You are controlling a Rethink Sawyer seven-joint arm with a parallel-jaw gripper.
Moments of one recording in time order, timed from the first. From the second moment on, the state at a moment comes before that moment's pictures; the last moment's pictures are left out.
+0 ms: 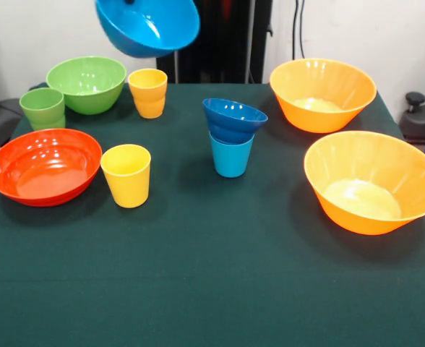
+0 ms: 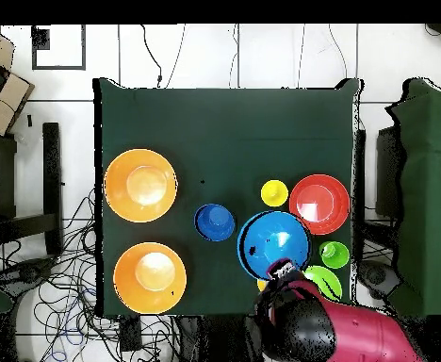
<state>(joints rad) -0.88 -1.29 0.37 2.28 -0.39 0.50 2.51</state>
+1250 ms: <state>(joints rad) -1.82 -1.47 0.81 2.63 -0.51 0.05 2.38</state>
